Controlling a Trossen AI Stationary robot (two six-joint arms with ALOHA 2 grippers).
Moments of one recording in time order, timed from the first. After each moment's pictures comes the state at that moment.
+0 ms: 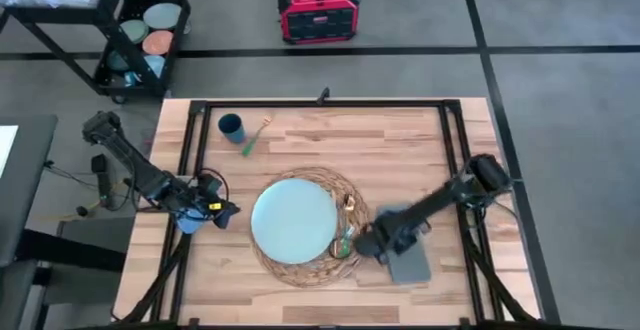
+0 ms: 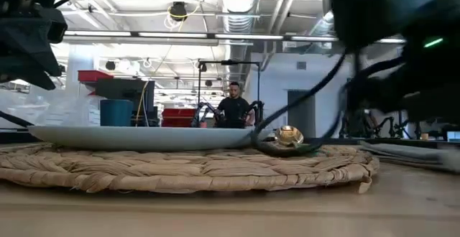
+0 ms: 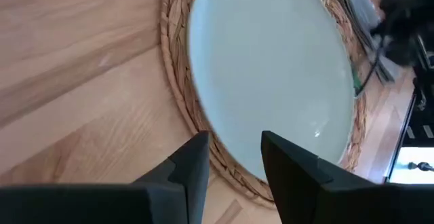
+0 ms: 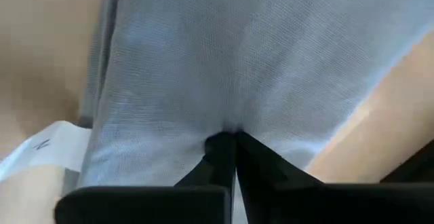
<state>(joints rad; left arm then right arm) -0.72 0.62 0.43 -0.80 -0.61 -1.64 0.33 1.93 1.13 -1.08 -0.15 1.31</state>
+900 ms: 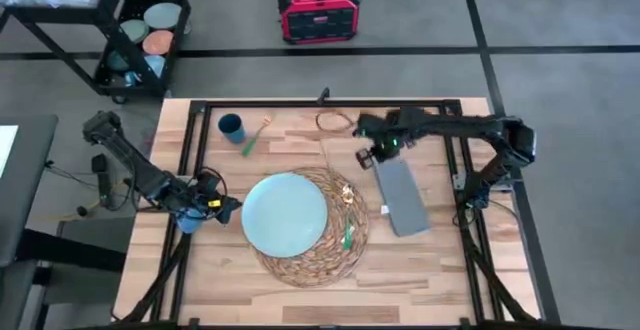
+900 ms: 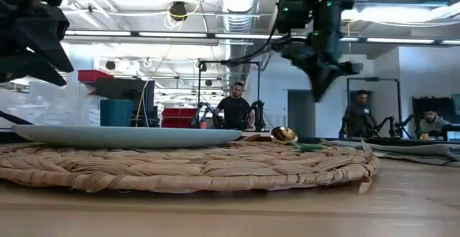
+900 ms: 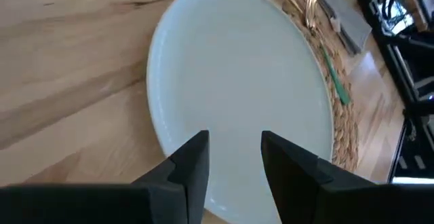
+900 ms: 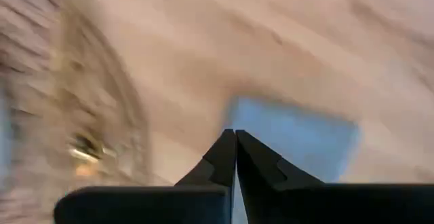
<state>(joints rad) -0.72 0.62 0.43 -0.80 -0.72 -1.69 -0.39 1.62 1.27 -0.90 -0.10 0.62</state>
